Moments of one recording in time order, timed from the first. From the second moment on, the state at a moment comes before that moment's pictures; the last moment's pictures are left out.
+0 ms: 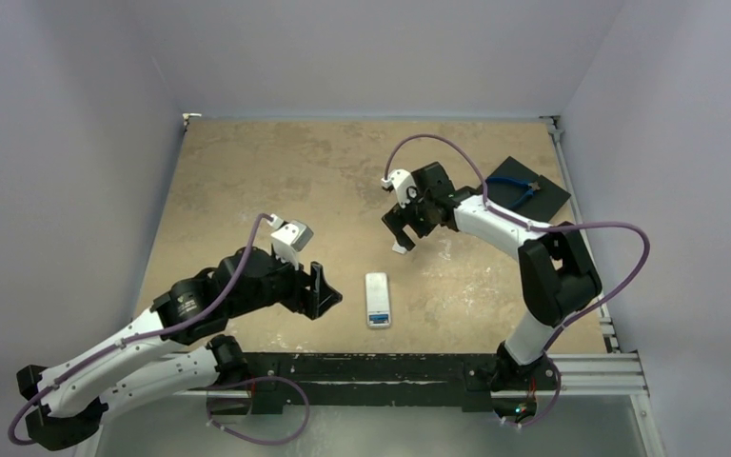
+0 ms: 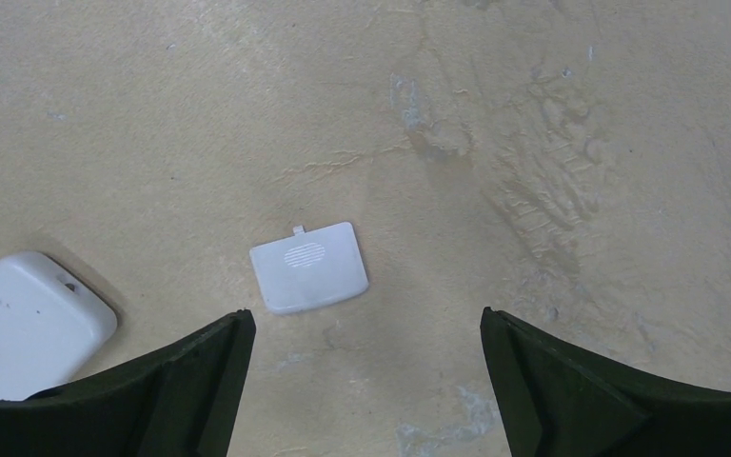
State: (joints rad) left arm -1.00 0.67 0.81 -0.64 -0.05 -0.53; right arm 0.51 1.70 1.14 -0.42 -0.11 -0.28
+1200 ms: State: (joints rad) left arm -1.00 0.65 0.80 -0.62 -0.03 -0.51; right arm 0.53 1.79 1.07 -0.31 -0.21 -0.37
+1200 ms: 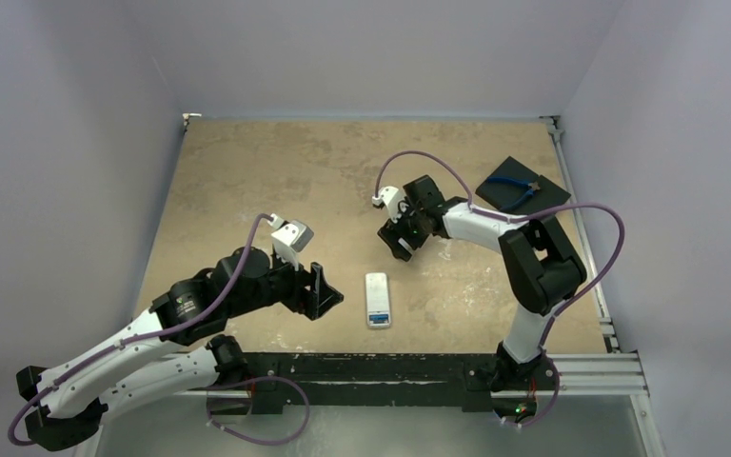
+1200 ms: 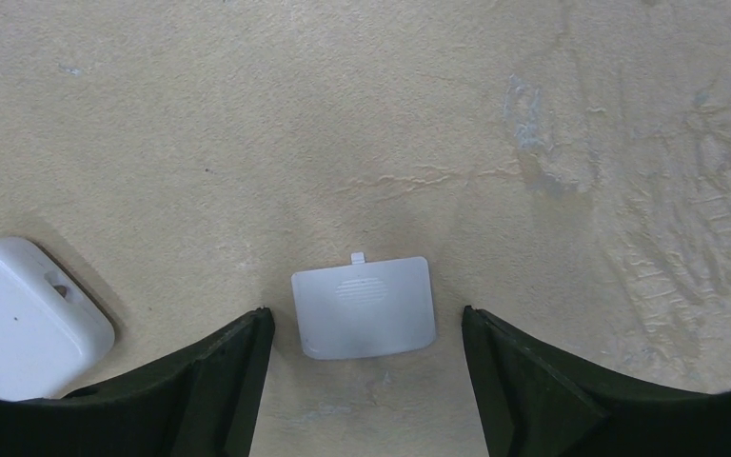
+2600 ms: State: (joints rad) left arm -1.00 0.65 0.80 -0.62 -0.03 -0.51; right arm 0.54 1.80 1.07 -0.31 -0.22 -0.37
